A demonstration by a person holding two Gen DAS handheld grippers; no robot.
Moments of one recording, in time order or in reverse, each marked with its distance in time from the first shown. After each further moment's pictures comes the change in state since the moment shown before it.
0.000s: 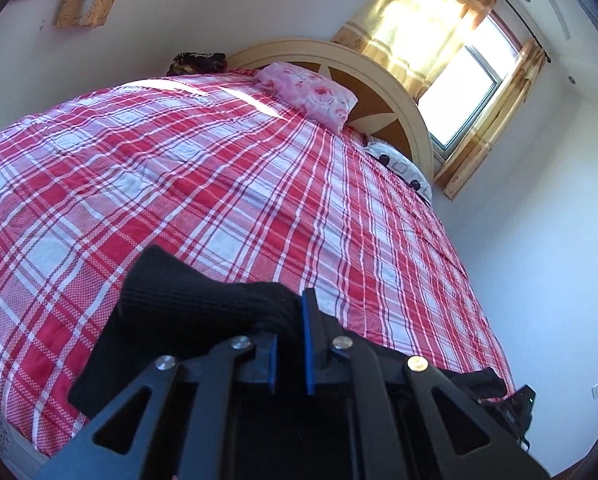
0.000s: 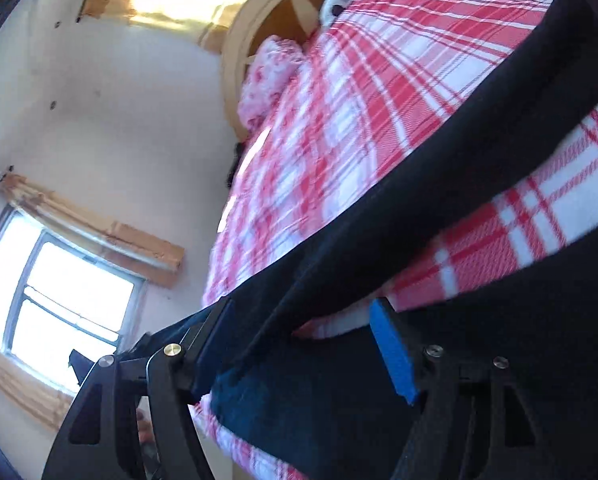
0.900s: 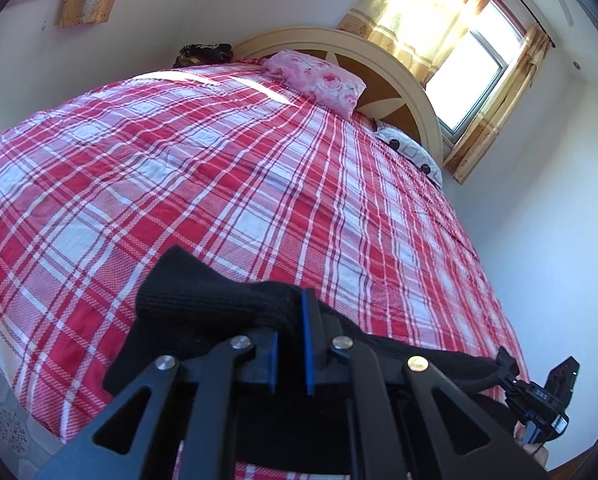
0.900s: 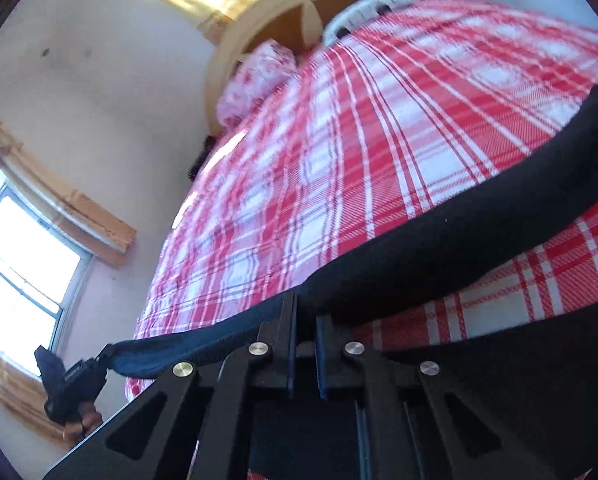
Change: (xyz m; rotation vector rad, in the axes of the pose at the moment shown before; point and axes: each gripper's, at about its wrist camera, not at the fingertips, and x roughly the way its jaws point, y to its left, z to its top) left arm -0.013 0.024 -0.014 0.040 0.049 0.050; right arm -0.058 0.019 0.025 -0.226 -0.033 -0.173
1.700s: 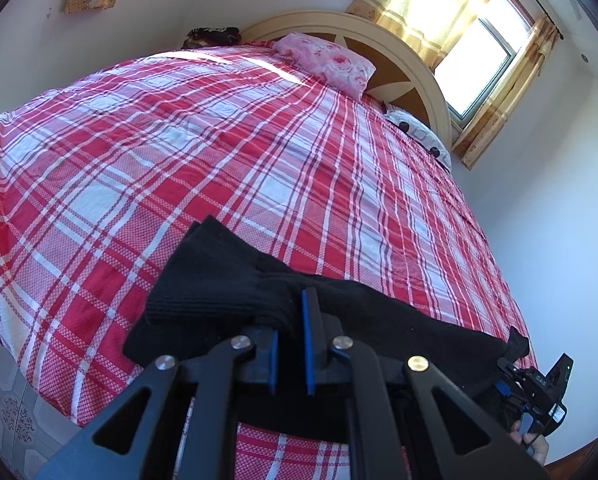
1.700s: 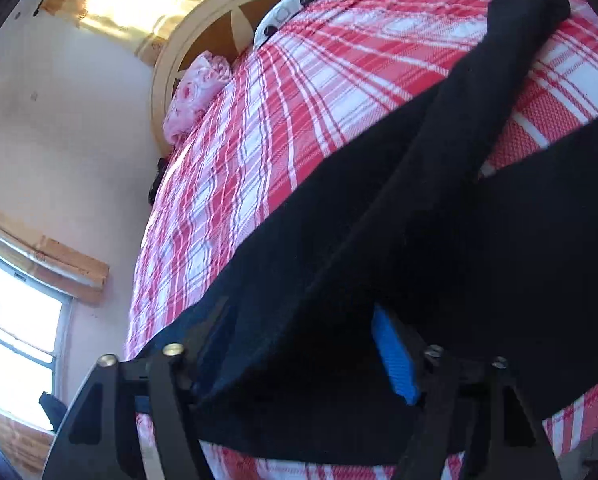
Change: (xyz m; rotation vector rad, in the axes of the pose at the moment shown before) left arm 0.000 0.020 -0.026 -0.017 0.057 0.022; right arm 0.002 -0.034 -0.042 0.214 -0.014 -0.146
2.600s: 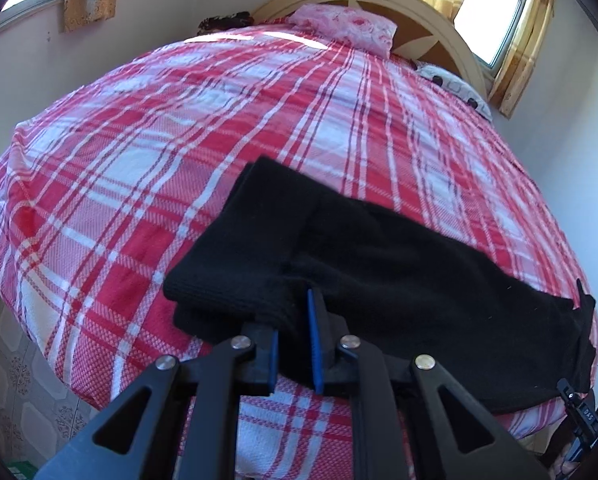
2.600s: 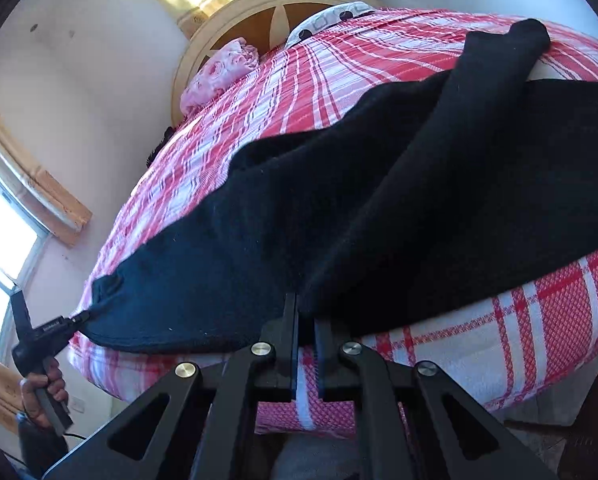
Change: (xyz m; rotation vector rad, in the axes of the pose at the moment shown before) left arm 0.034 0.028 -0.037 0.126 0.091 0.221; right arm -0.037 -0.028 -0.091 -0.241 -0.042 -0.053
